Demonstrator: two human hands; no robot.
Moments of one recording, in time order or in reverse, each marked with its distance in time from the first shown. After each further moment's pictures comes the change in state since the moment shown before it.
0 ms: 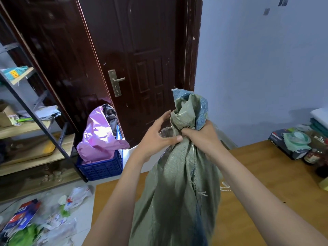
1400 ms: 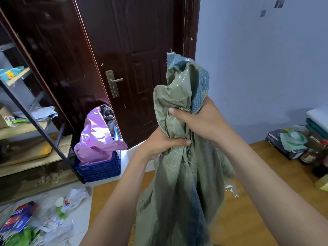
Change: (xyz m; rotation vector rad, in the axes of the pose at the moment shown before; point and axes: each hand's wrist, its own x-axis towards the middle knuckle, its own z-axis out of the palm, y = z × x) left_hand -0.002 0.032 0.020 -0.211 -0.152 0.022; right_hand -0.010 -0.067 -0.018 -0.173 -0.061 -0.247
